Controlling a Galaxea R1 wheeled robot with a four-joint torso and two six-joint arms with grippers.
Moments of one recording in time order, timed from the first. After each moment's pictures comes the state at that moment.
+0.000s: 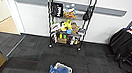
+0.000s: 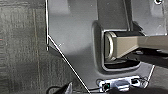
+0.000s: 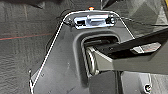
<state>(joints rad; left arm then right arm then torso) 1.47 2.98 -2.72 0.12 -0.11 -0.11 -1.55 2.90 -2.52 -0.01 0.12 0.08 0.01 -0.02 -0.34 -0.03</state>
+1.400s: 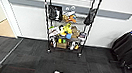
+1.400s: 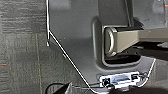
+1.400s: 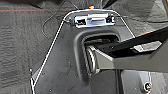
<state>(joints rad) 1.49 2.98 -2.72 0.12 -0.11 -0.11 -1.55 2.90 -2.52 -0.01 0.13 0.08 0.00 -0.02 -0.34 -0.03</state>
